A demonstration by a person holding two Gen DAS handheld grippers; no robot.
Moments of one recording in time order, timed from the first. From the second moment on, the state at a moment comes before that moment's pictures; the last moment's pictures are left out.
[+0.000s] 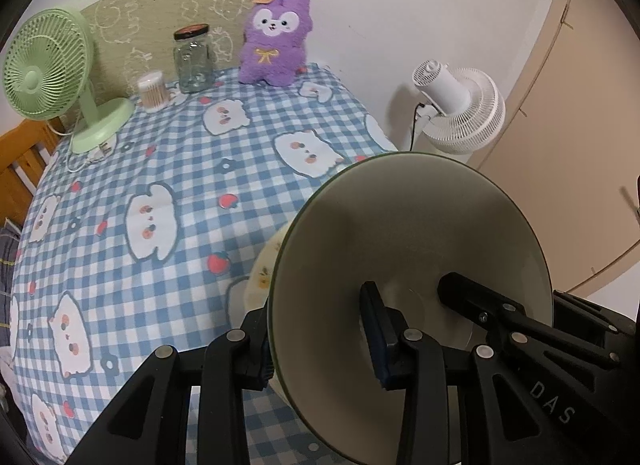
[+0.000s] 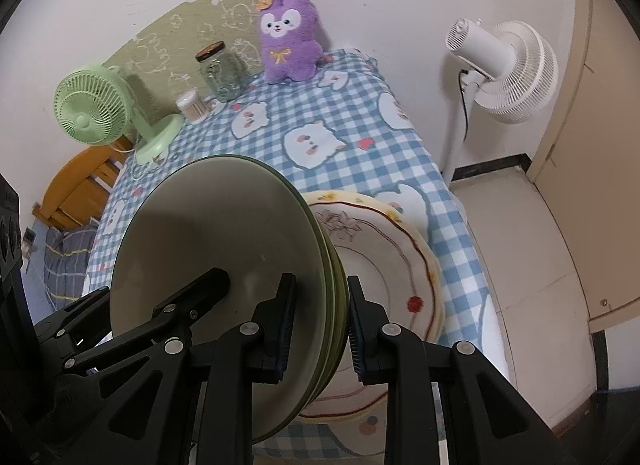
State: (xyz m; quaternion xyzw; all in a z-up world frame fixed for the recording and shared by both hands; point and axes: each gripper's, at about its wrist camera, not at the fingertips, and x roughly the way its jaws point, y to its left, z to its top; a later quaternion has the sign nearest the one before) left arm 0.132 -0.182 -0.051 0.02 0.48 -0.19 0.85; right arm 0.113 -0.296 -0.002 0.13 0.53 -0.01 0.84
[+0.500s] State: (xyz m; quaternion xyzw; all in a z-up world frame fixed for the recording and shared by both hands) left arm 0.134 -0.201 -0.071 0.03 0.51 -0.20 0.83; right arm 0.110 -0.316 -0.025 0.15 0.55 -0.03 0.82
